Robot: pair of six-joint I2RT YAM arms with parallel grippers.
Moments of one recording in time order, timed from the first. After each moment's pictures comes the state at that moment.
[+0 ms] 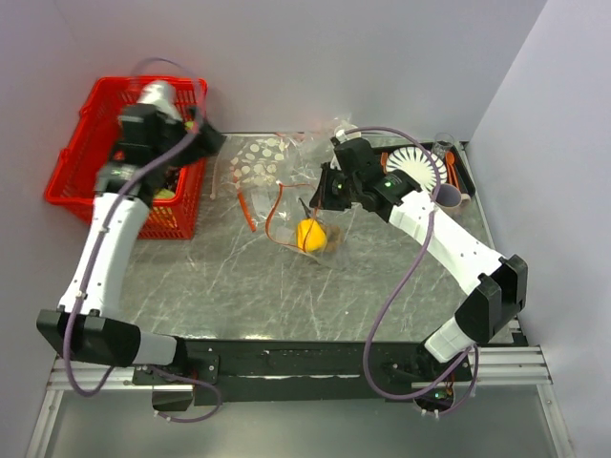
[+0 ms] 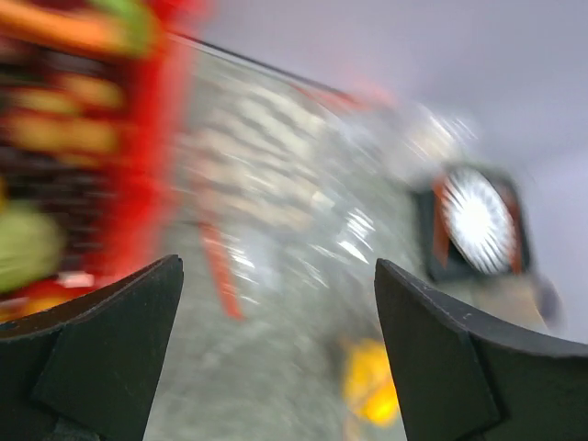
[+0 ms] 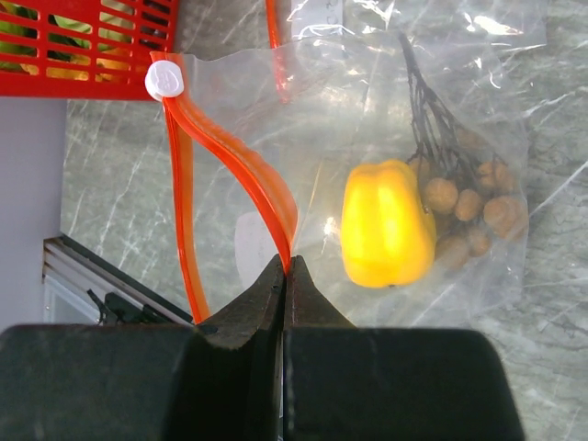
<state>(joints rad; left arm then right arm) -0.14 1.36 1.57 -0.57 0.14 -0.50 0.62 1.54 1.51 -0.67 -0.09 0.60</state>
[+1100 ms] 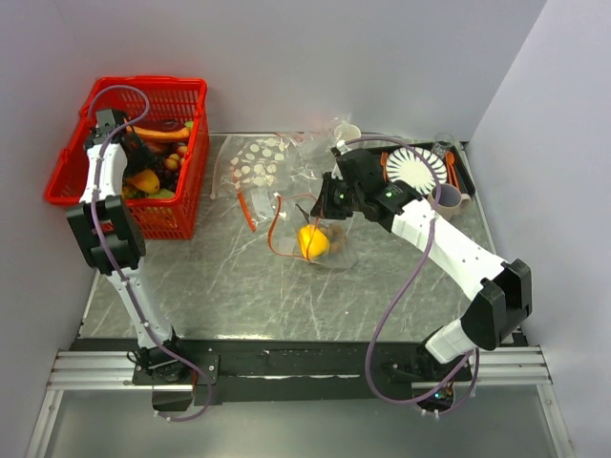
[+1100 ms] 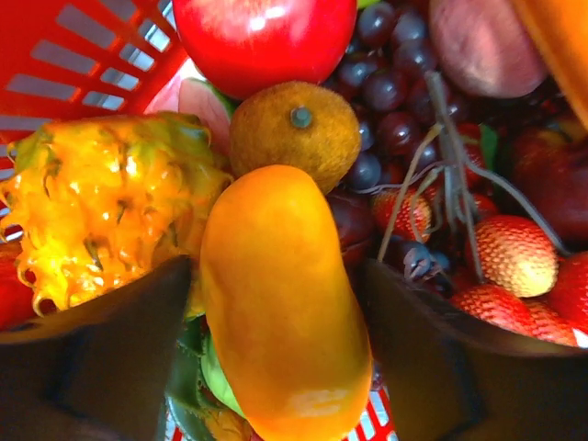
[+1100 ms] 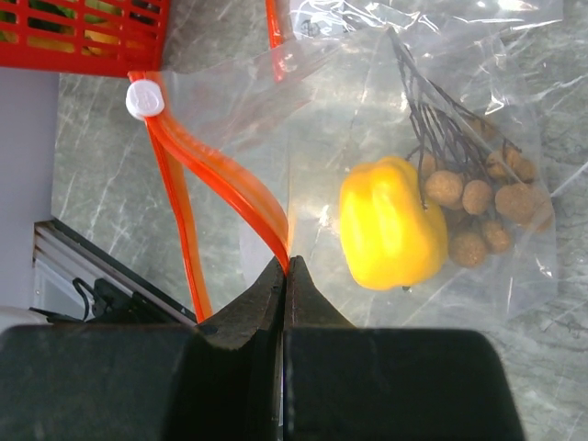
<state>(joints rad) 0.29 2.12 1.97 -0.76 -0.15 -0.43 0.62 1.49 1.39 -0.59 -0.12 0.58</state>
